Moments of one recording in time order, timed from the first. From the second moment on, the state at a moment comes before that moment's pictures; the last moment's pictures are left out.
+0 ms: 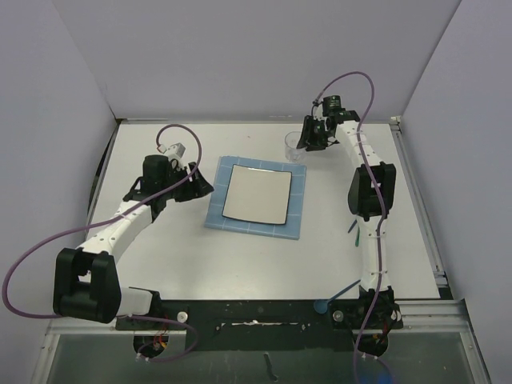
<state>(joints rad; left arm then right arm) -0.18 1.34 0.85 -0.16 0.35 -0.46 0.15 2.46 2.32 -0.84 -0.31 0.26</state>
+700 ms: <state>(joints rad) -0.18 1.36 0.84 -0.13 0.39 -0.48 0.16 2.41 2.28 -0.91 -0.20 0.21</state>
